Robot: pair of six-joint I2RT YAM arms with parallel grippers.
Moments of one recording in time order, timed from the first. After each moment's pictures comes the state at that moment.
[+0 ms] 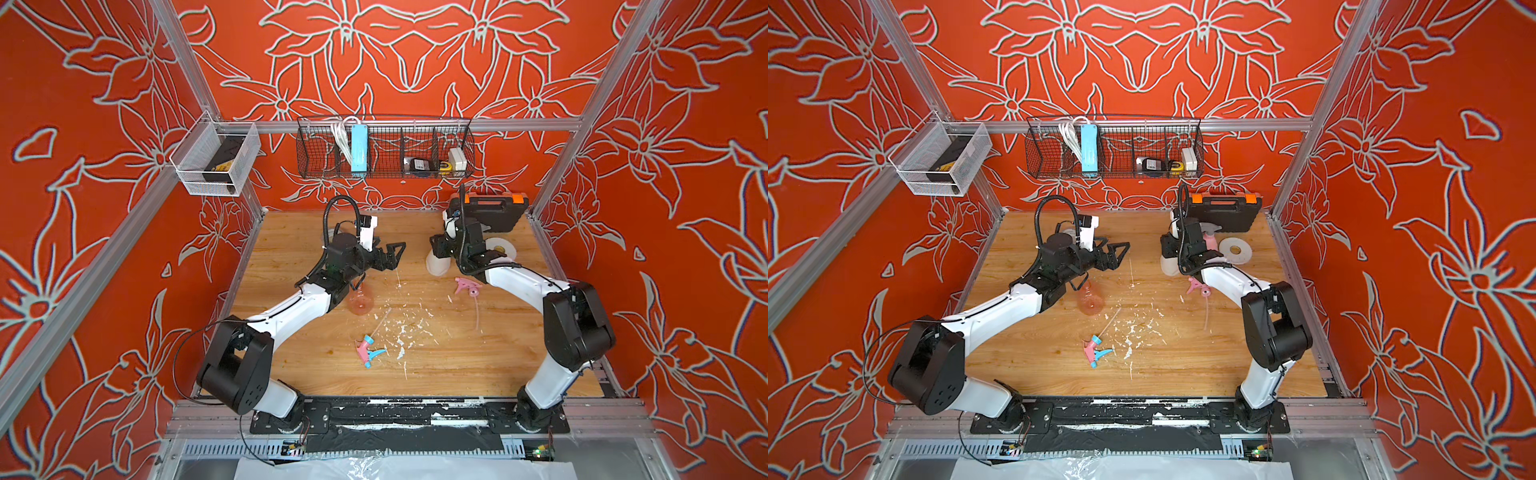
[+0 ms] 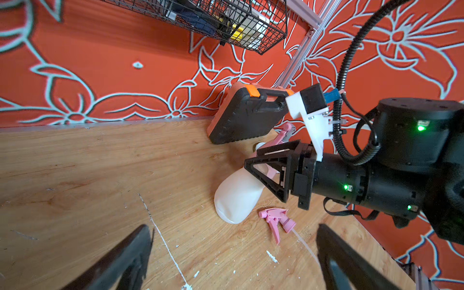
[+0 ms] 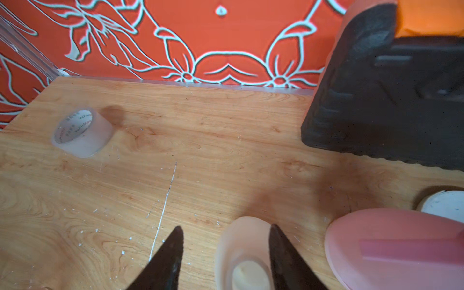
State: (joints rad) left arm -0.41 1.47 0.93 0.34 0.28 -0.36; right arm 0.42 1.73 1.18 0.04 0.02 0.18
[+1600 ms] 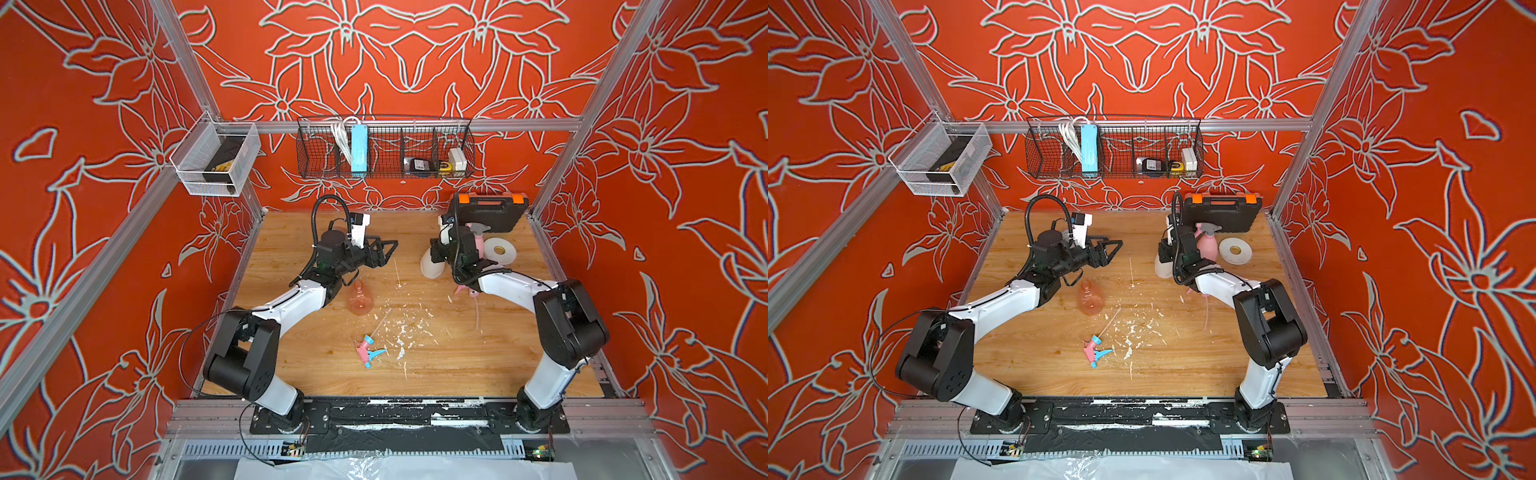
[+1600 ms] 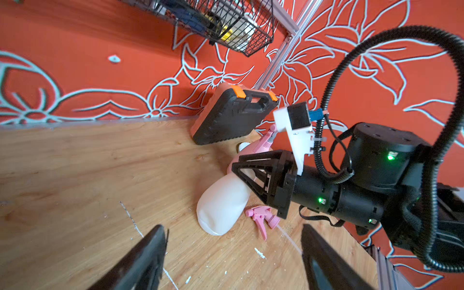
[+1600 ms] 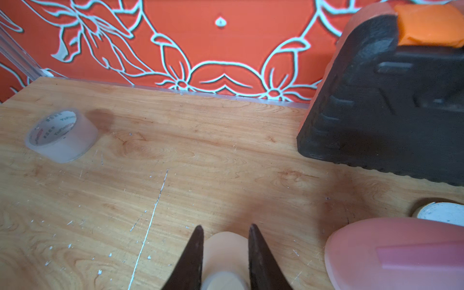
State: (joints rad) left arm -0.31 1.53 0.90 0.50 0.53 -0.41; right arm 0.47 1.75 1.09 0.19 0.11 0.14
